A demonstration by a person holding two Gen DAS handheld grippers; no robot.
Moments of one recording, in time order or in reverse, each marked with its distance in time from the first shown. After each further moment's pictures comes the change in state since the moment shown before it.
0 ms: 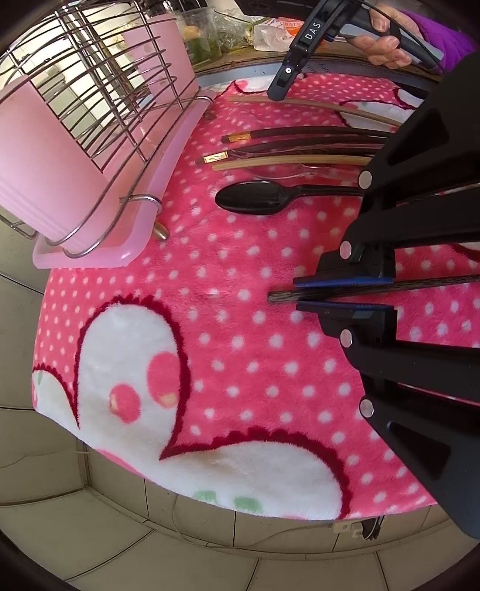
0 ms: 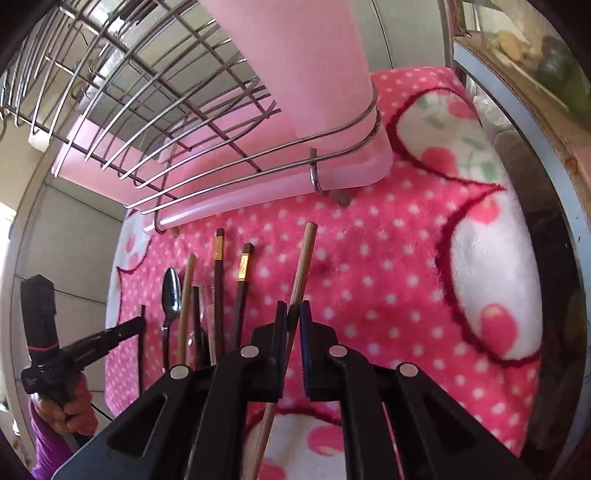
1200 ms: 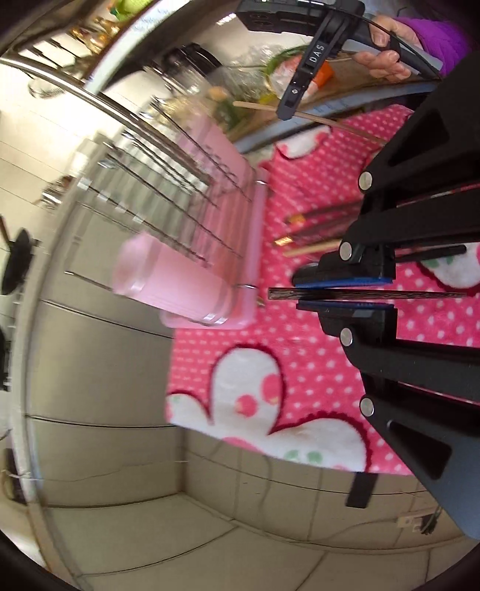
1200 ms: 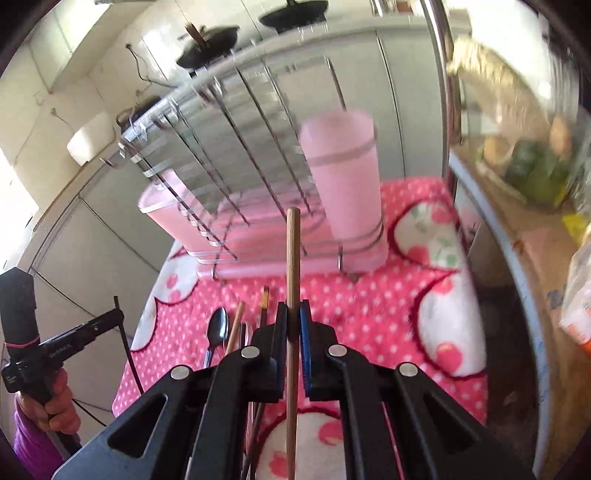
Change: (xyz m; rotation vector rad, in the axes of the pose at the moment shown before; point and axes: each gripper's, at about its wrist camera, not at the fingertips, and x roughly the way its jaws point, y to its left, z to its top) left arm -0.123 -0.030 -0.034 0.115 -0.417 -0.073; right arm -0.102 0.041 -0.024 -0.132 -0.354 0.001
